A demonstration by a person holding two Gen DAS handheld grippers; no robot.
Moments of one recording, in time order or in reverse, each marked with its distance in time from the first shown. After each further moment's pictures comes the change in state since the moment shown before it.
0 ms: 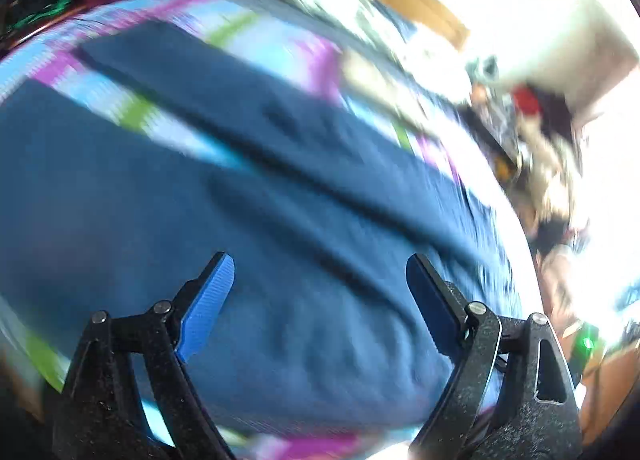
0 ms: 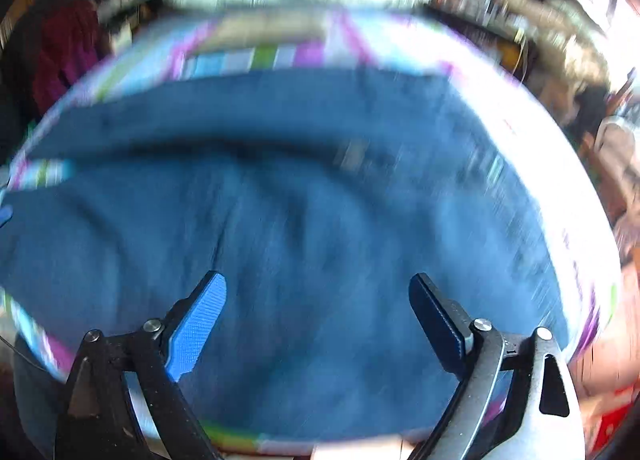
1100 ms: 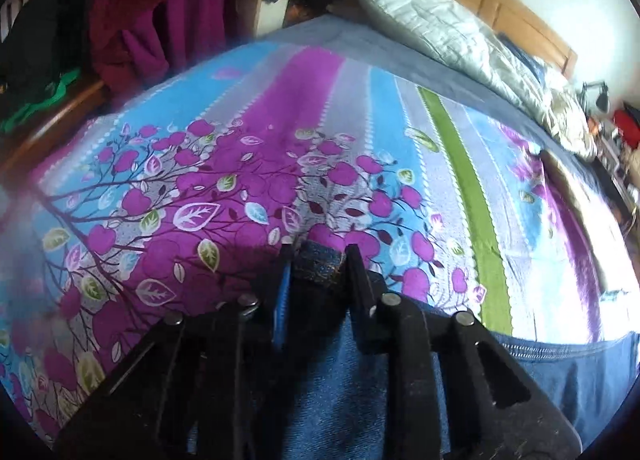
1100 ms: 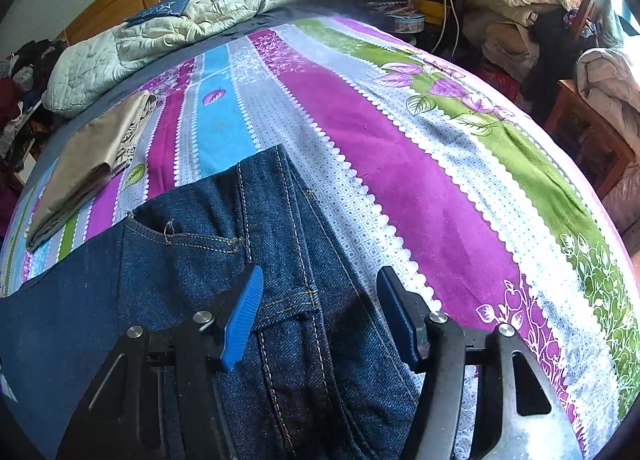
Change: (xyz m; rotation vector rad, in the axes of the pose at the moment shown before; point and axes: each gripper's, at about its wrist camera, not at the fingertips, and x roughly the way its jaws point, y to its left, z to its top) left arm 0.184 0.214 0.303 0.125 -0.087 0.329; right arm 0.190 -0.222 0.162 0.352 0.008 -0.064
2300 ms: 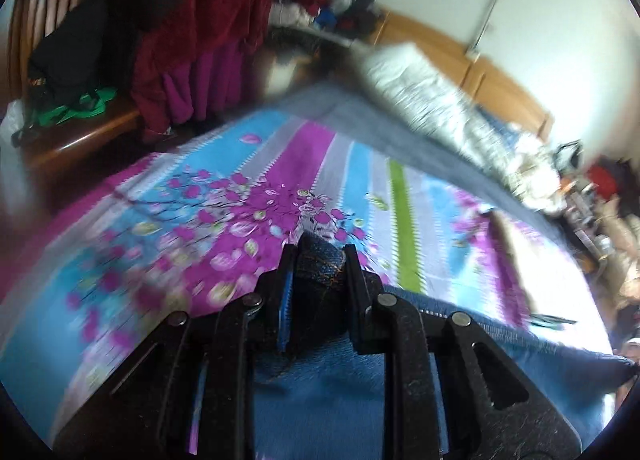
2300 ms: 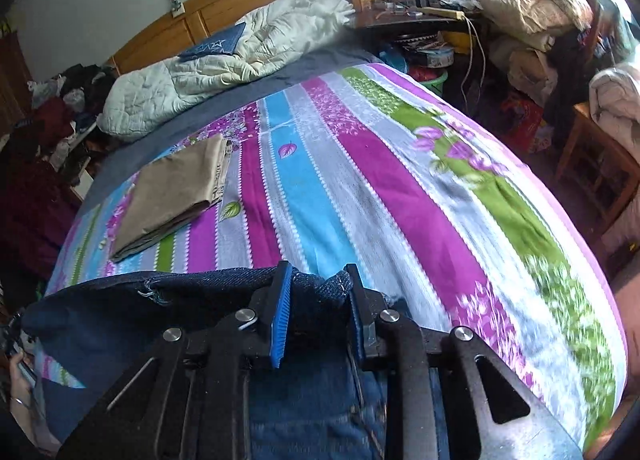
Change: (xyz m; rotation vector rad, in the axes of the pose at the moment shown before) left arm -0.141 0.034 -0.016 -0.166 -0.201 -0.105; right arm -0.148 0.010 0.002 0.022 -0.066 0.182
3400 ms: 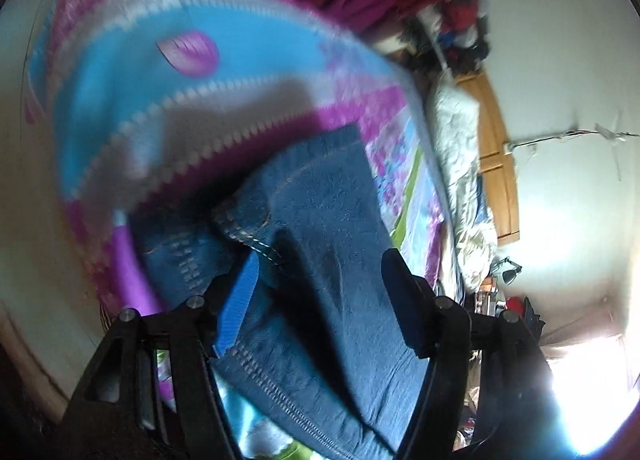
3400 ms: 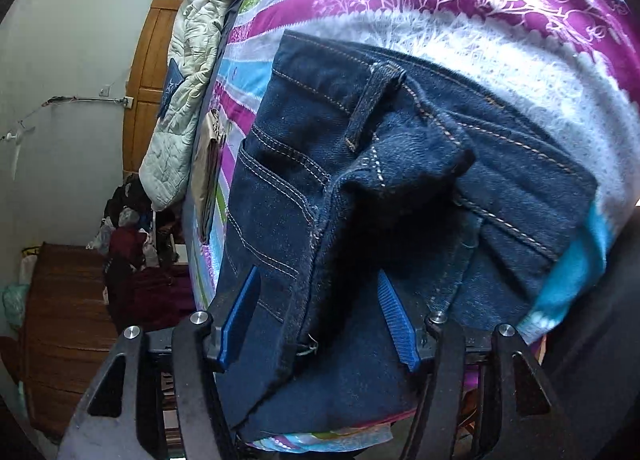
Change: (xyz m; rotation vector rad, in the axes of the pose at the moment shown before) left arm -0.138 0.106 -0.149 -0.732 0.202 -0.114; right arm -0.037 -0.085 -0.237 0.739 0.219 0.386
